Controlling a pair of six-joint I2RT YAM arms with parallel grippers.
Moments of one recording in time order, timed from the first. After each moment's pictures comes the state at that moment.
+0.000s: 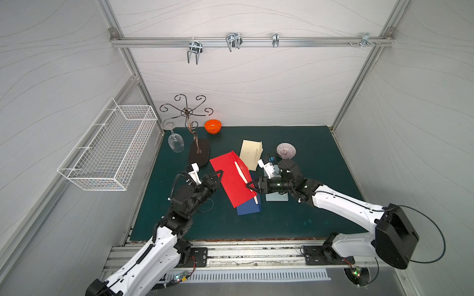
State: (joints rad) left arm -0.44 0.67 0.34 0.30 0.16 -1.25; right arm 0.79 1.31 0.82 -0.01 -0.56 0.69
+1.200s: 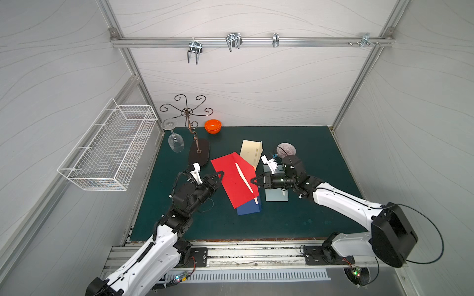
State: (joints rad) left arm -0.44 0.70 0.36 0.22 0.18 -1.23; right arm 0.71 1.33 0.81 0.05 -0.67 0.74
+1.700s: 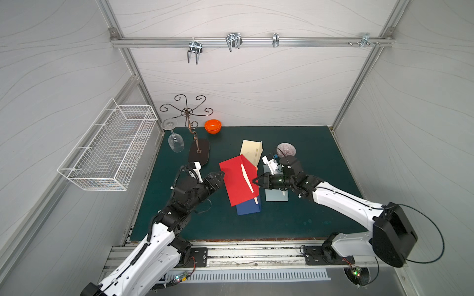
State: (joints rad) left arm -0.44 0.68 0.60 -0.26 0.06 -0.93; right arm 0.78 1.34 0.89 -0.11 -0.46 0.72
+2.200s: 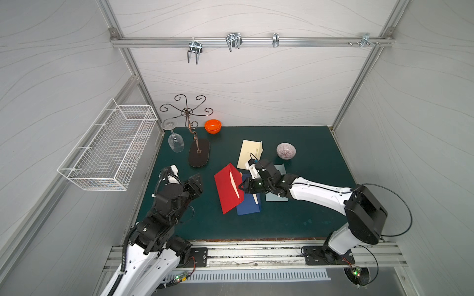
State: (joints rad) left arm -0.44 0.46 0.71 -0.65 -0.30 -0.75; right arm 0.95 1.64 1.04 -0.11 -0.31 0.79
